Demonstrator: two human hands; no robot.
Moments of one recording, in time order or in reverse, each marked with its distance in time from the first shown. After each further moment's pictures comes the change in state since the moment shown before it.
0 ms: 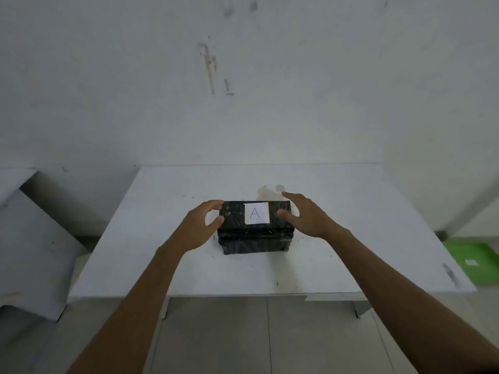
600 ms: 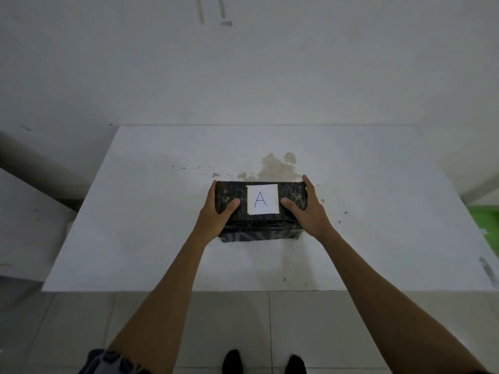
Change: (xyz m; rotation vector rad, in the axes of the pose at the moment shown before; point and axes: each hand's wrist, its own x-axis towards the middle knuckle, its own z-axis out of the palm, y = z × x) left_hand 0.080 -0.080 0.093 -0.431 0.023 -0.419; right_hand 0.070 0.070 0.091 0.499 0.147 0.260
